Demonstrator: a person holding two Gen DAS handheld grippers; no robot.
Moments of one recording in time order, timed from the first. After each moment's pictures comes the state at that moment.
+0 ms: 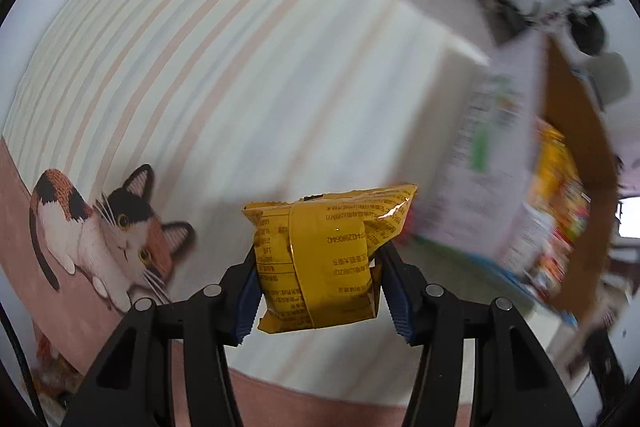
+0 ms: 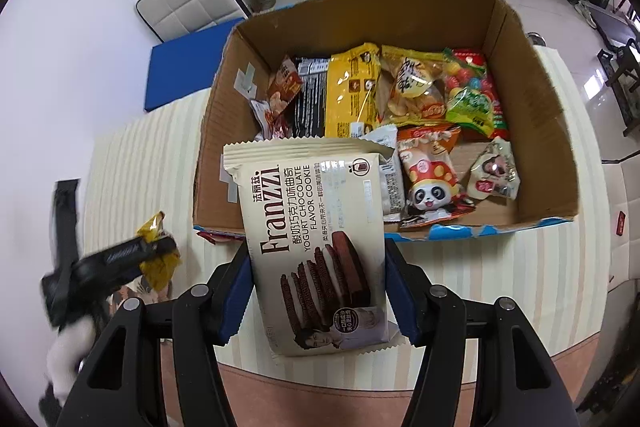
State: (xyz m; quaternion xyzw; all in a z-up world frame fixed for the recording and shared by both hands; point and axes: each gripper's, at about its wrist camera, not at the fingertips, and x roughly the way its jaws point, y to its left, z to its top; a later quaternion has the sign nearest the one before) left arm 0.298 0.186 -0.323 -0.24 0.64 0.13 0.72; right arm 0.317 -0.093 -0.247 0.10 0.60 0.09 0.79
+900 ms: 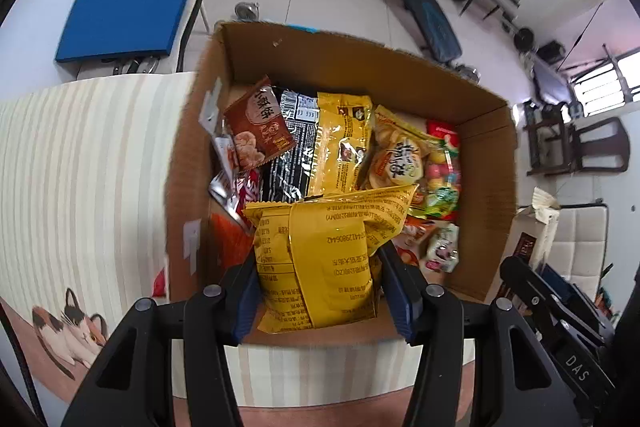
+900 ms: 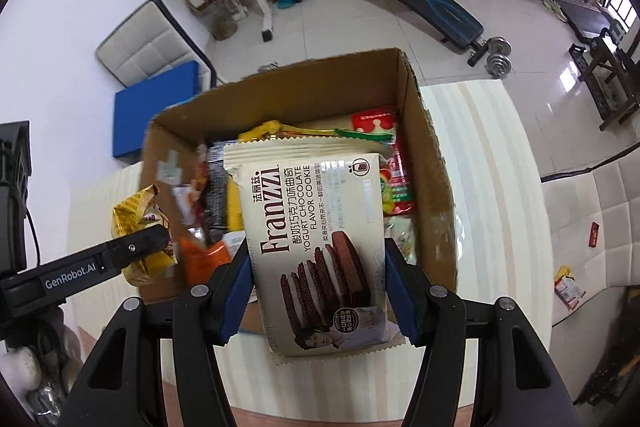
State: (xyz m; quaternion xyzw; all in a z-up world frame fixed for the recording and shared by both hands) left arm 0.455 0.004 -0.264 -0.11 0.67 -0.04 0.74; right arm 0.402 -0.203 -0.240 0.11 0.60 0.02 0.79
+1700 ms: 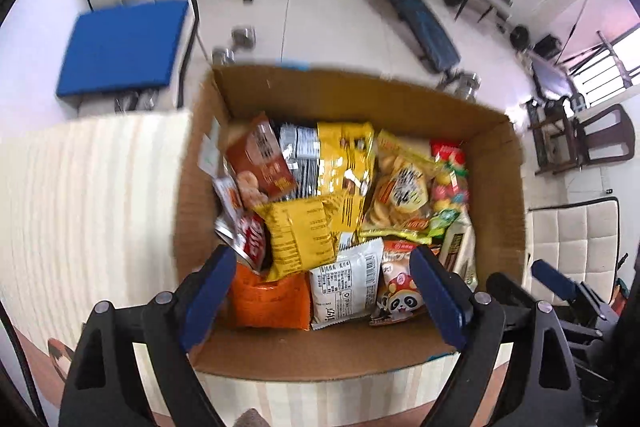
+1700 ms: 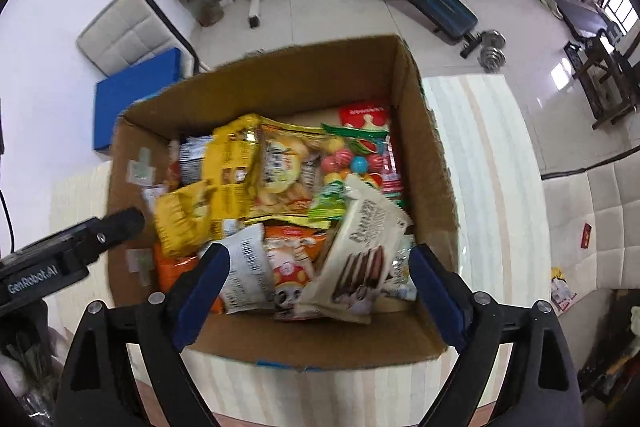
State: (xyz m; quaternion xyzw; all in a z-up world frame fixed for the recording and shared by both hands) left arm 0.450 0.009 -0.243 -0.07 0.62 -0.05 0.78; right arm 0.410 -0.195 -0.244 0.10 0.60 0.02 0.79
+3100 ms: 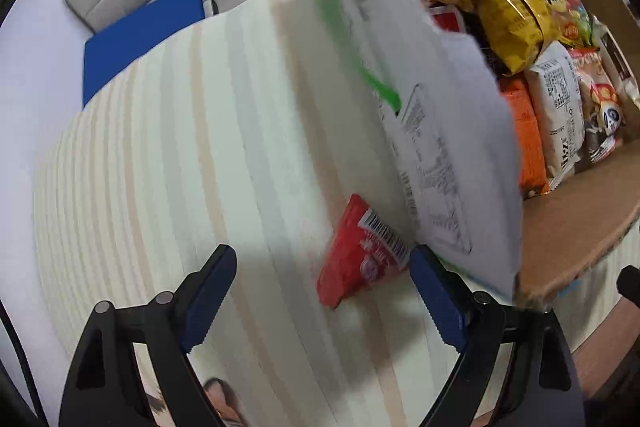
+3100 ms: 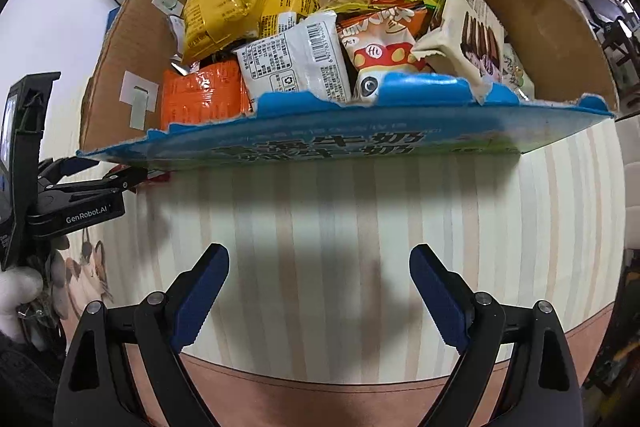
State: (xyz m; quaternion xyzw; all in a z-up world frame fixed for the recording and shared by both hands) left arm 0.359 0.093 -0.381 0.13 0.64 -0.06 0.75; right arm 0.289 -0.105 -0.351 0.08 0.66 0.04 0.75
